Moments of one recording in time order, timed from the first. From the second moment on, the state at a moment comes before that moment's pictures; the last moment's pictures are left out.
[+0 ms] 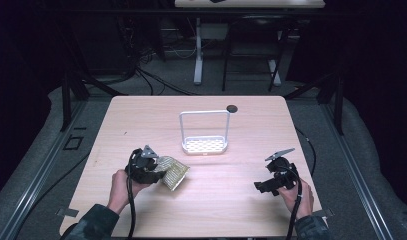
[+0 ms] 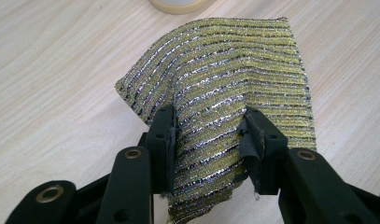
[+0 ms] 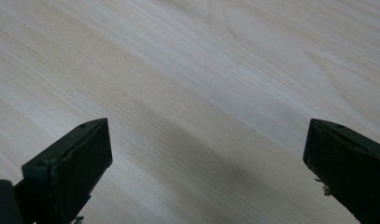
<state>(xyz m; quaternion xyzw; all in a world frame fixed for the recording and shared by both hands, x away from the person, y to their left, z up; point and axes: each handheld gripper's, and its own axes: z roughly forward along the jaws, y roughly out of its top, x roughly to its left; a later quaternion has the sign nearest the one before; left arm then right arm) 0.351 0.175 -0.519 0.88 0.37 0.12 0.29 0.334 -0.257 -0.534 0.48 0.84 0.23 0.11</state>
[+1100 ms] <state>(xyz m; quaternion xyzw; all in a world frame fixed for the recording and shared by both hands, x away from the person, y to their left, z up) 0.352 0.142 -0.506 0.88 0.32 0.13 0.31 0.336 -0.264 -0.535 0.49 0.83 0.25 0.10</state>
